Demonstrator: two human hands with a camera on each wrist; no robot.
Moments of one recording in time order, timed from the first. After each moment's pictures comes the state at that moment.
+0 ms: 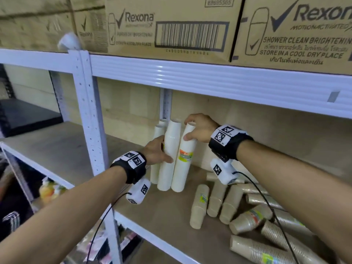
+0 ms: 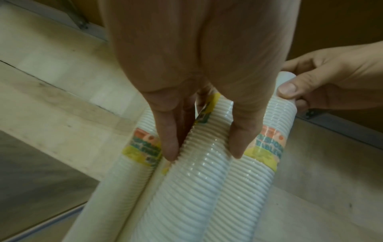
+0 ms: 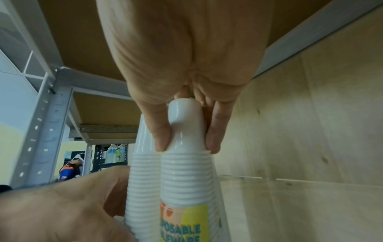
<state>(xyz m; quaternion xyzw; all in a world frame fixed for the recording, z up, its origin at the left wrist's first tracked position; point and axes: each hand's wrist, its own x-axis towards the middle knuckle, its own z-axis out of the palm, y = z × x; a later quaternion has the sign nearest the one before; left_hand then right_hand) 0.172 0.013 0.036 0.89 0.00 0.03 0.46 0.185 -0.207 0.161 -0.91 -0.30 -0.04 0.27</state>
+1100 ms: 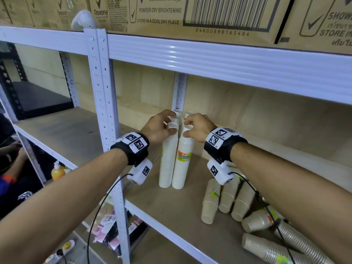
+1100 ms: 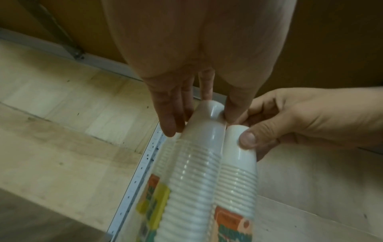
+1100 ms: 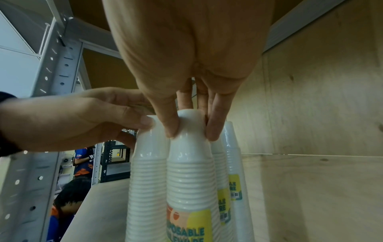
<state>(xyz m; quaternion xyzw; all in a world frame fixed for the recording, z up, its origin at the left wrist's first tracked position) 0.133 0.022 0.094 0.90 -0.01 0.20 0.40 0.183 -0.148 0.127 -0.93 -0.30 -0.06 0.22</state>
